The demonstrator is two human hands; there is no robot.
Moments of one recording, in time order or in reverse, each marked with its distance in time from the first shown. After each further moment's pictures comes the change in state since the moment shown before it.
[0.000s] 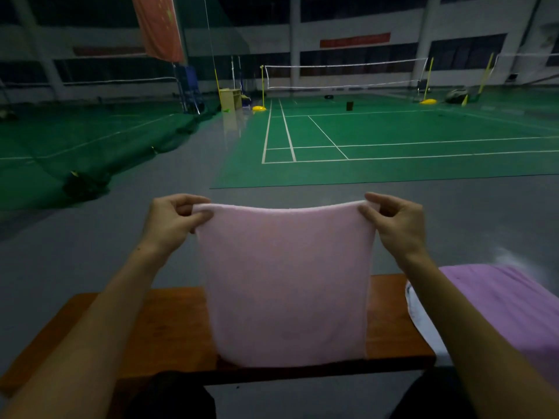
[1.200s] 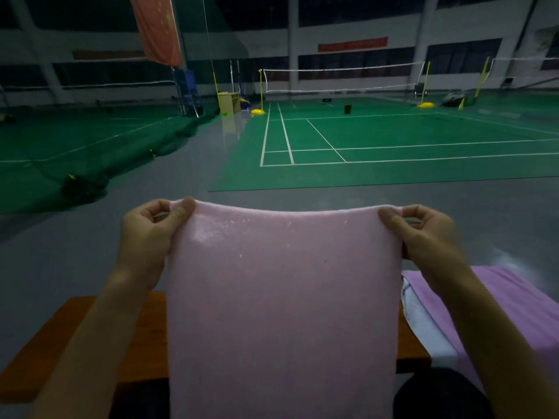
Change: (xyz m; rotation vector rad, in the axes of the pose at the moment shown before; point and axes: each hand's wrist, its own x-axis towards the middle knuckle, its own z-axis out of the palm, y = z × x) left_hand -0.051 0.046 -0.003 -0.274 0.183 -0.071; right_hand -0.035 -0.048 -0.053 0.124 -0.115 0.302
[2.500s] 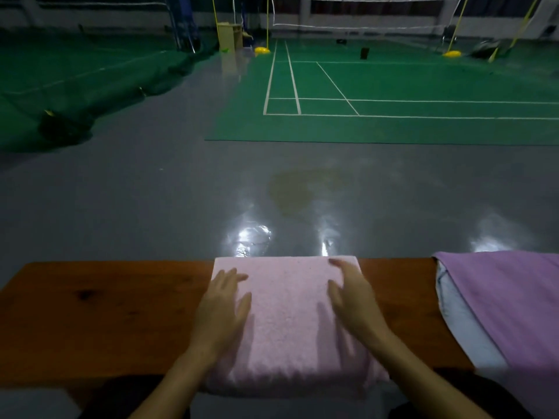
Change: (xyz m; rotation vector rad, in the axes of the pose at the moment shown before) left_hand -0.077 -0.280 0.055 0.818 -0.382 -0.022; right_hand -0.010 0.227 0.141 -0.597 -0.295 0.012
